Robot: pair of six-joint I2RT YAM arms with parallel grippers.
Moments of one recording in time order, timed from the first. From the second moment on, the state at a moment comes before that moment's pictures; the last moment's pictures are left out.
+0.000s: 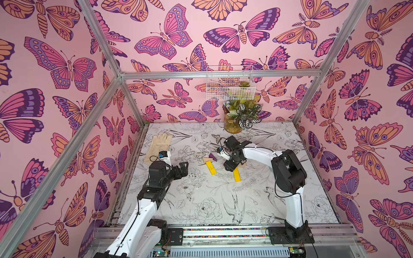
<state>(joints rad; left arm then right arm) -0.13 0.85 0.48 -0.14 0.21 -0.43 0.62 2.06 1.47 -0.70 -0.04 -0.22</state>
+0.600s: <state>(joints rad) -0.14 0.89 0.48 -0.14 0.20 -0.44 0.71 2.00 1.36 -0.60 0.08 0.43</state>
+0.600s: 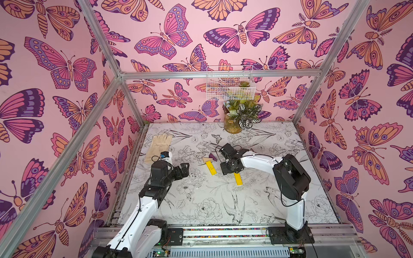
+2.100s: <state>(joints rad) -0.15 0.90 0.48 -0.14 0.19 -0.45 0.56 1.98 1.39 -0.70 0.21 0.50</state>
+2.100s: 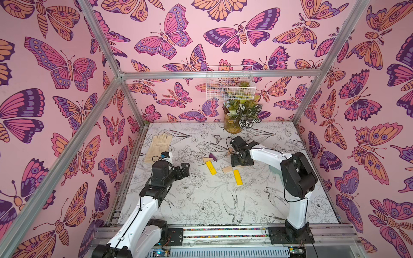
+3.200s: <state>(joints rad) -0.18 0.90 0.48 -0.15 0.19 -0.48 0.62 1.87 1.16 -0.55 0.15 0.51</state>
